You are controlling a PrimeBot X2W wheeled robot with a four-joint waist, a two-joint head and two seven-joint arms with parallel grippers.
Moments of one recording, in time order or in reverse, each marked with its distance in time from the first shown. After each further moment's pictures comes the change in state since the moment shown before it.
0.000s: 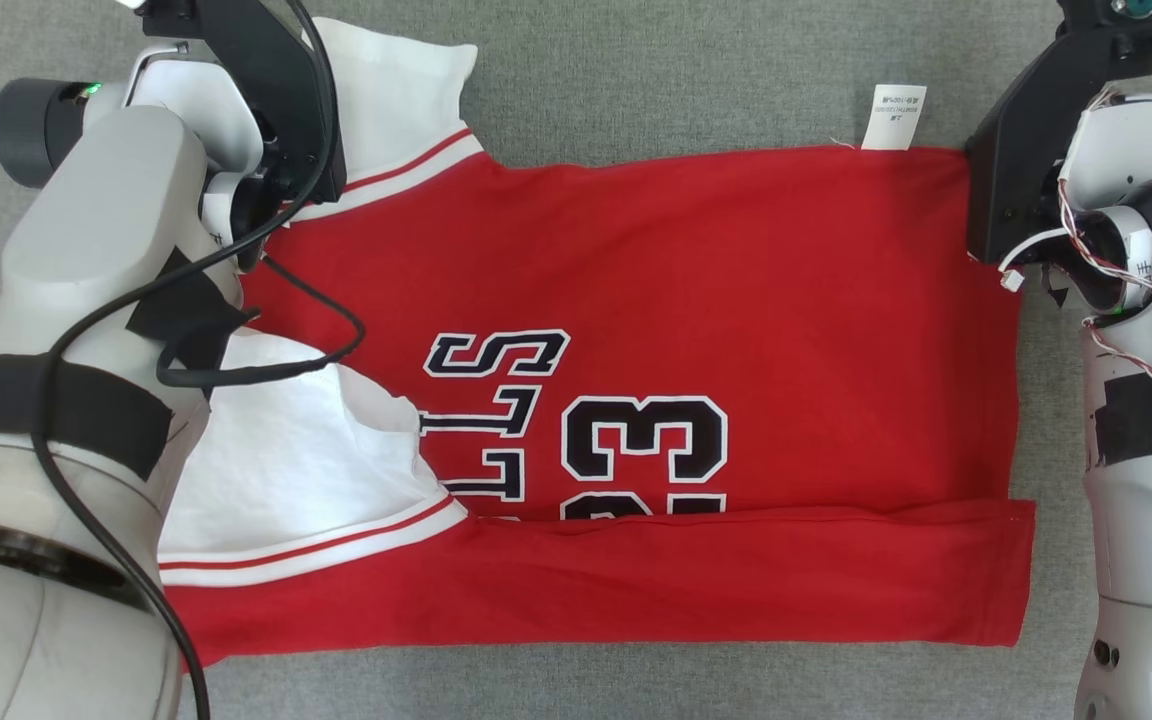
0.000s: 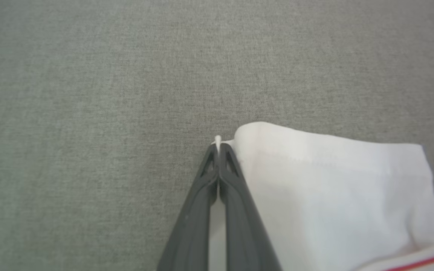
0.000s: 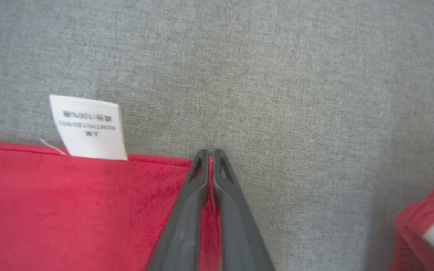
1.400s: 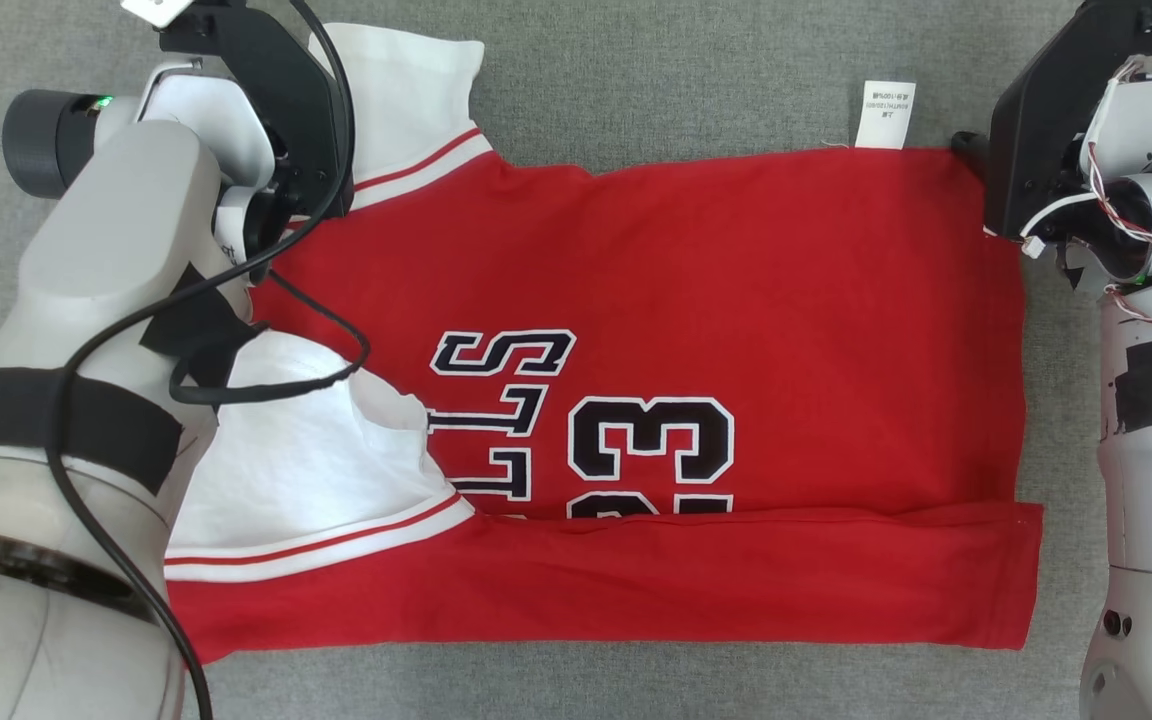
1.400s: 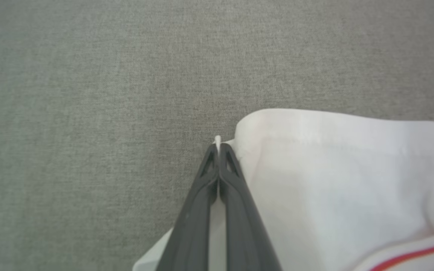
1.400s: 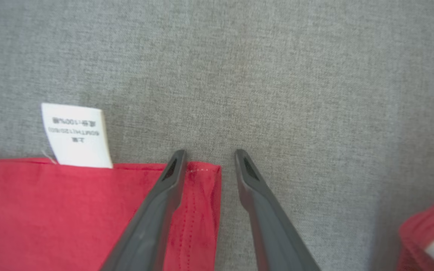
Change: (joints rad) left arm 0.029 0.000 0.016 -0.034 0.050 0.019 0.035; right arm -0.057 -0.002 -0.032 0.083 0.018 0.000 0.043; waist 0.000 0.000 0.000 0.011
